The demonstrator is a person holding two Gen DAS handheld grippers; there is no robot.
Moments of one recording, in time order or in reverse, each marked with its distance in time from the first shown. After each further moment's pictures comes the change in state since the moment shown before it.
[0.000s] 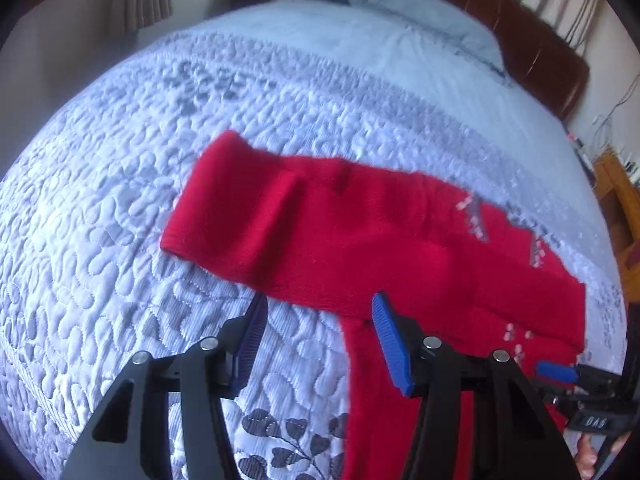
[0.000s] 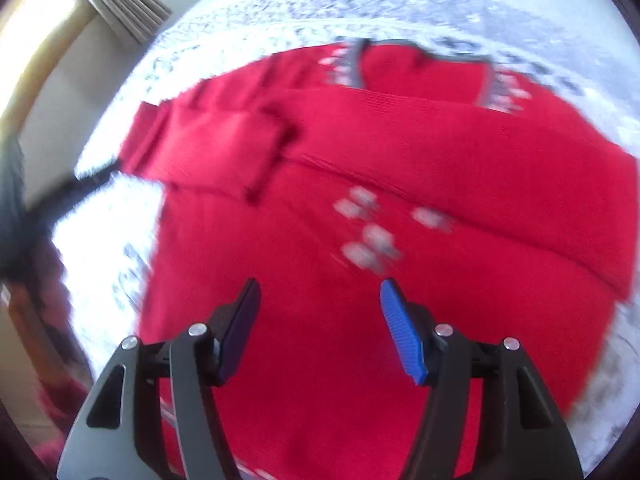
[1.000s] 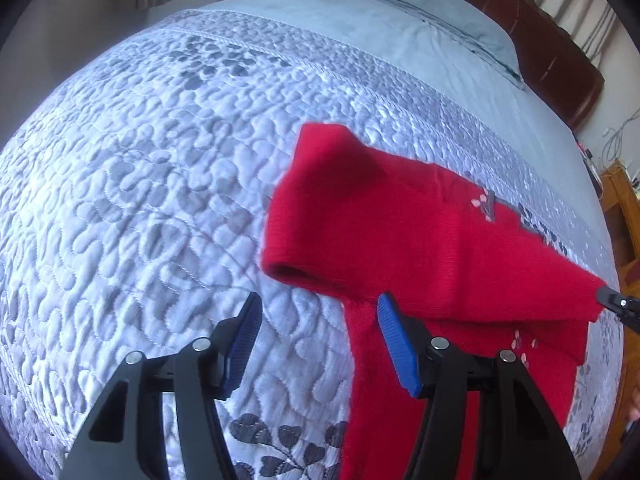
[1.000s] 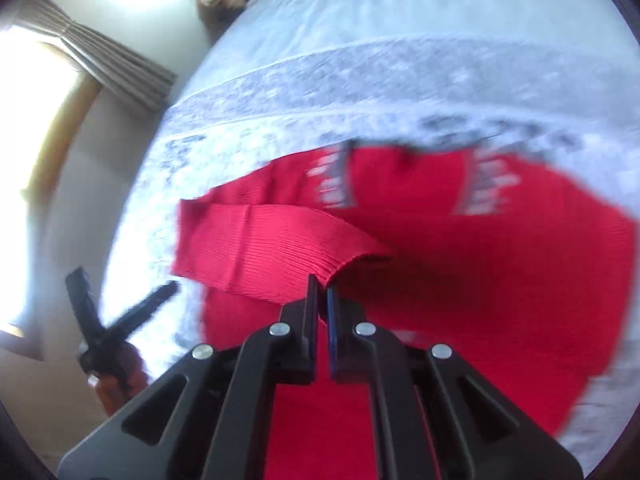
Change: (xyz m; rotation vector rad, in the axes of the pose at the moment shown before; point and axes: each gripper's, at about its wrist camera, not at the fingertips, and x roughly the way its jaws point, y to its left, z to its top) left arm 0.008 0.000 -0.010 -0.054 0.022 -0.012; right arm -0.093 -0.072 0.045 0.051 -0.155 0.019
